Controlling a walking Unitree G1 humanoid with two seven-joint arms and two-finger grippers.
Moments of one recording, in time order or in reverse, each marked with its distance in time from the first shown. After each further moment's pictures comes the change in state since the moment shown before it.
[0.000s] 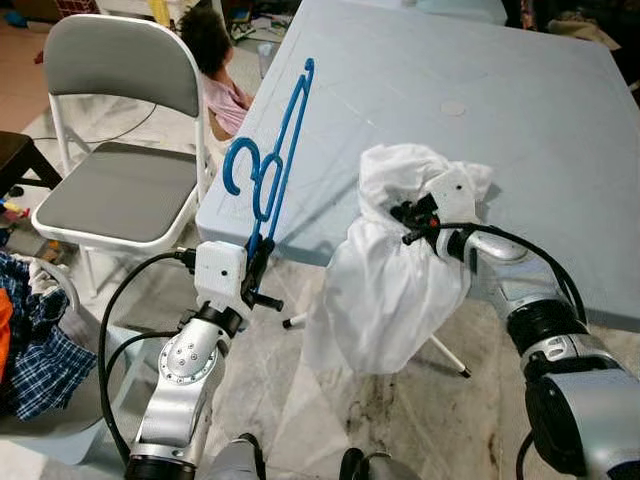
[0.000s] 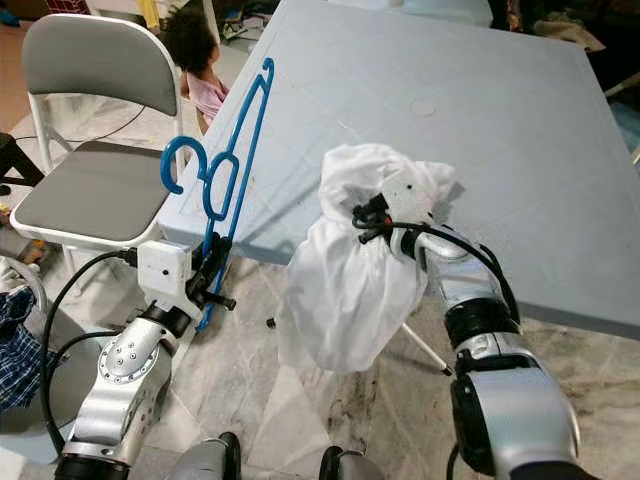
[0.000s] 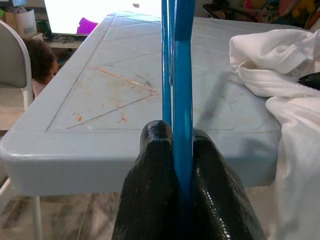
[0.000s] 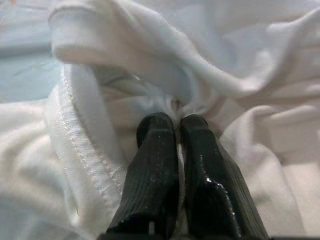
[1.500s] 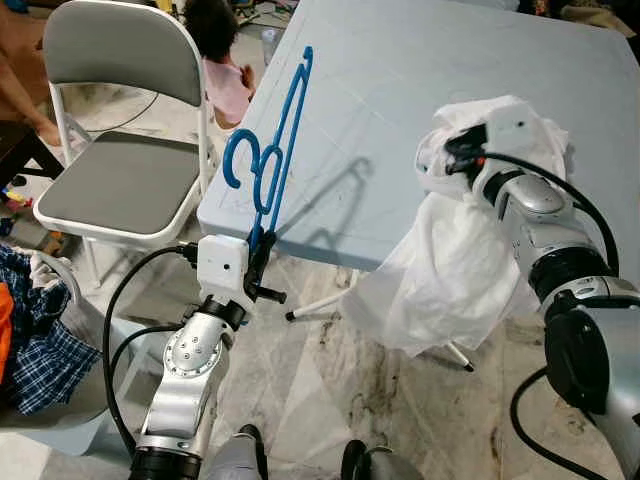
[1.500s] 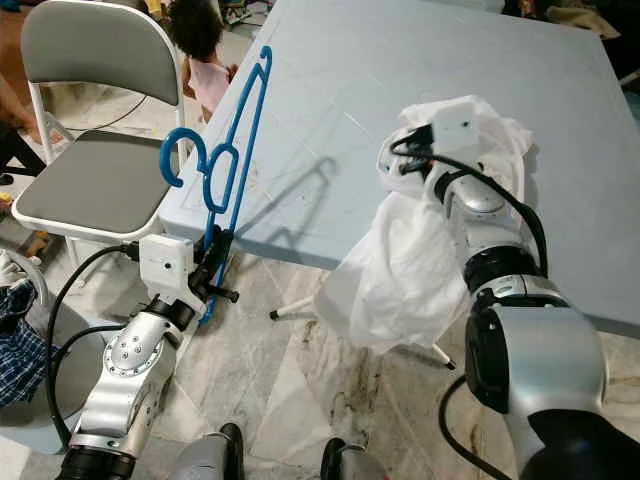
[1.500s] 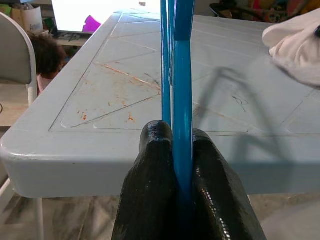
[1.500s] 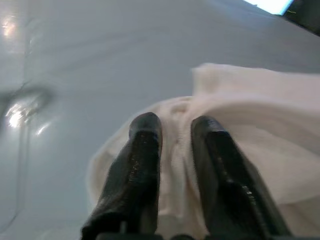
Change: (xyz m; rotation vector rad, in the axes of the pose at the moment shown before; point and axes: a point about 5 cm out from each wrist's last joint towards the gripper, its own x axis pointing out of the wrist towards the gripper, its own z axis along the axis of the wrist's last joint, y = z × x) left arm 0.007 -0.003 0.003 -0.007 -0.024 0.008; right arm -0.005 -0.042 0.052 -0.144 -0.081 -0.192
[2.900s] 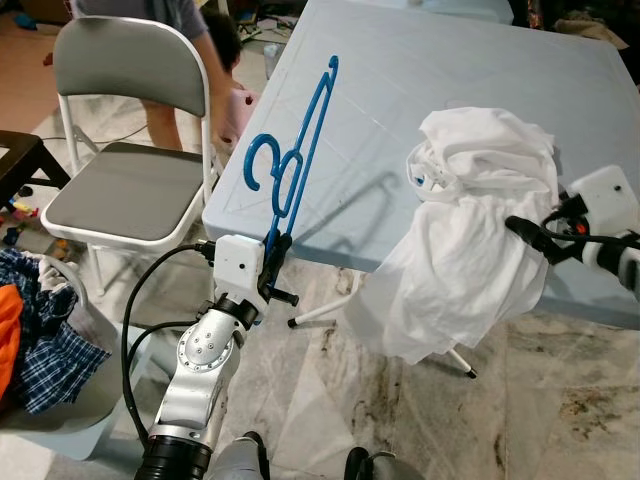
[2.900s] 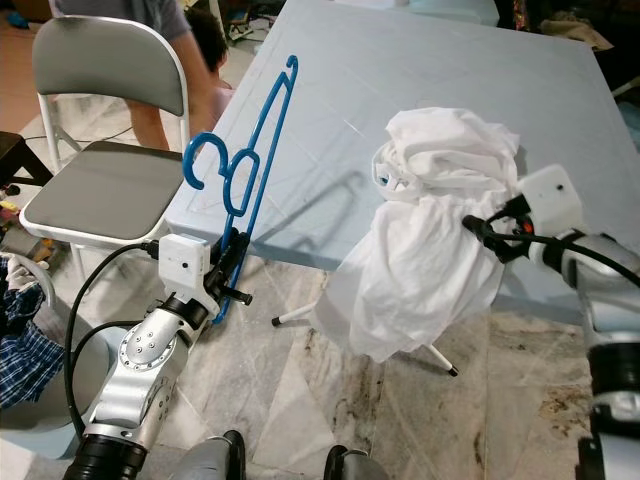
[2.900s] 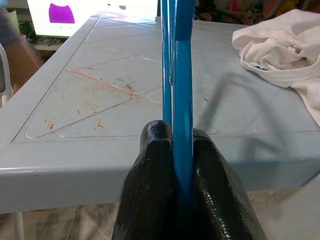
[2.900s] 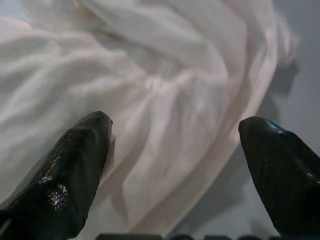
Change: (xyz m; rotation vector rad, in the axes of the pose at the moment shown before) left arm 0.009 -0.009 -0.007 -0.012 0.015 -0.072; right arm -0.109 -0.073 -0.067 0.070 0.194 0.000
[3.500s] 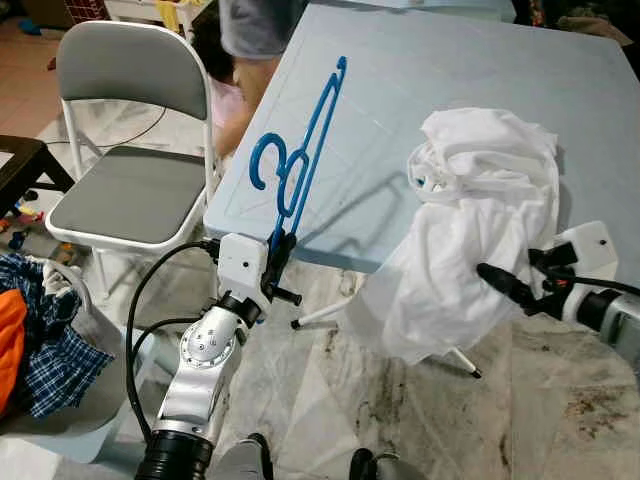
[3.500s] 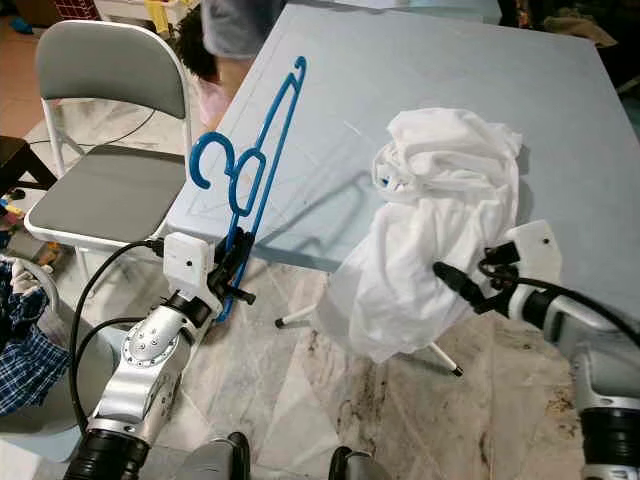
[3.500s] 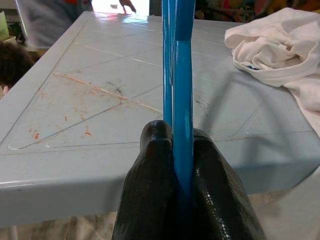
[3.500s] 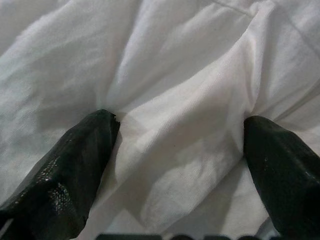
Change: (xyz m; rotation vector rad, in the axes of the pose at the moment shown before) left arm 0.004 -0.002 -0.001 -0.002 0.005 -0.027; right arm -0.010 0.051 -0.031 0.201 0.035 0.185
